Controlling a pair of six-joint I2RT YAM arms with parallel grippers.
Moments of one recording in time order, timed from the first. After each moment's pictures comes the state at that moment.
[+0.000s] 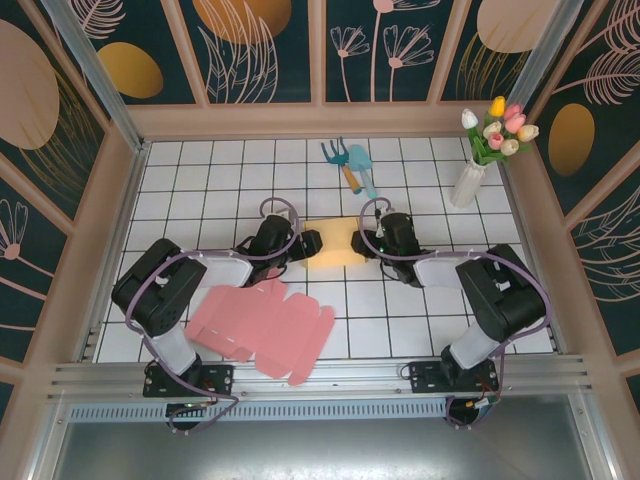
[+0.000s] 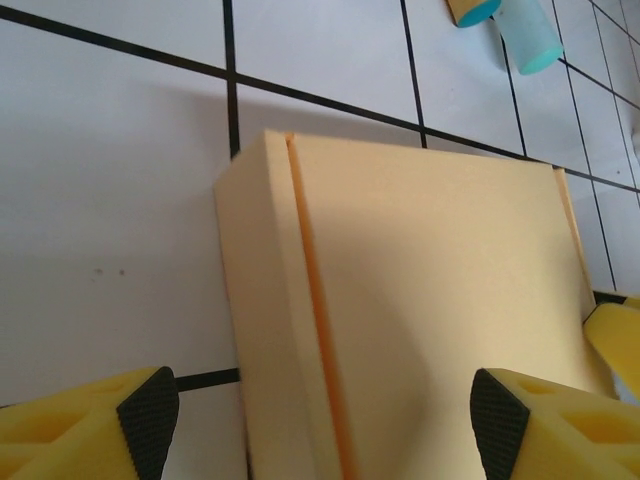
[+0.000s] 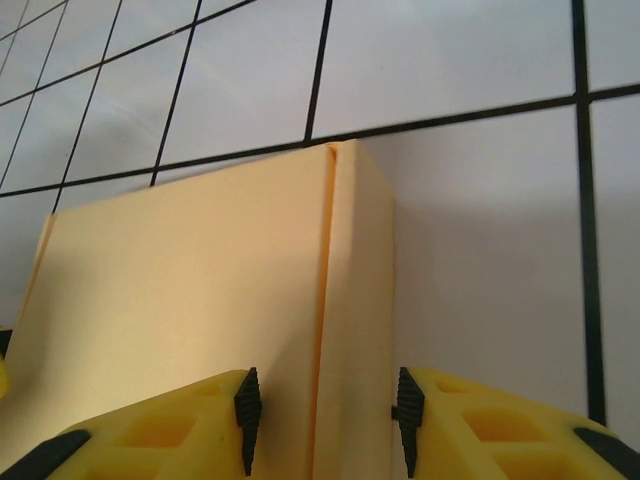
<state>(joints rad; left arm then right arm) -0.65 1.74 0.73 0.35 0.06 -0.82 0.50 1.60 0.57 0.39 -0.11 0.56</state>
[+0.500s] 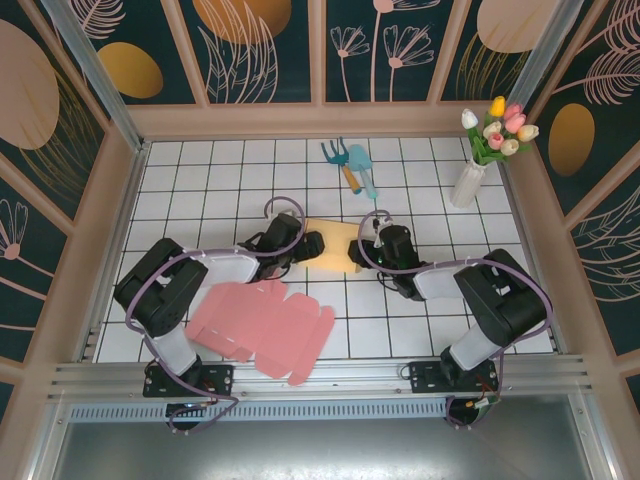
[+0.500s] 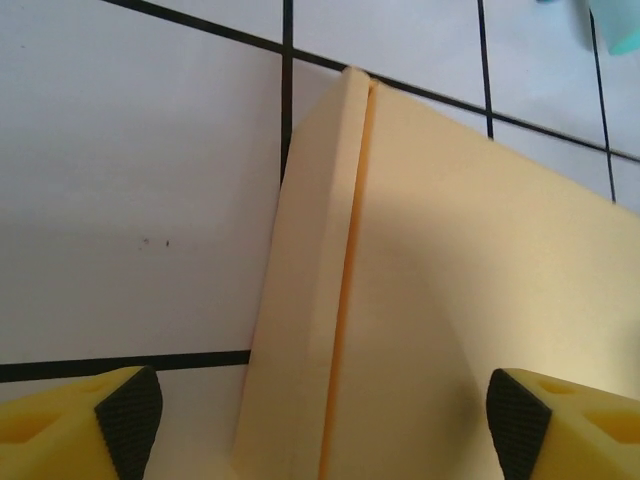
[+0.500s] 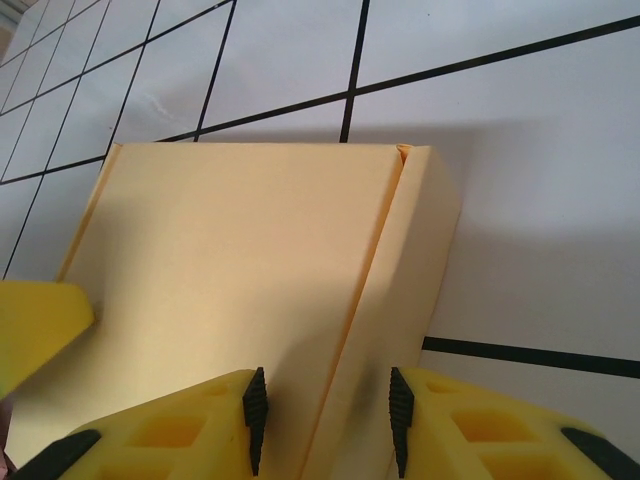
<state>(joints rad) -0.69 1.75 0.83 0.12 -0.06 -0.86 0.56 1.58 0.47 0.52 -0.10 0.61</state>
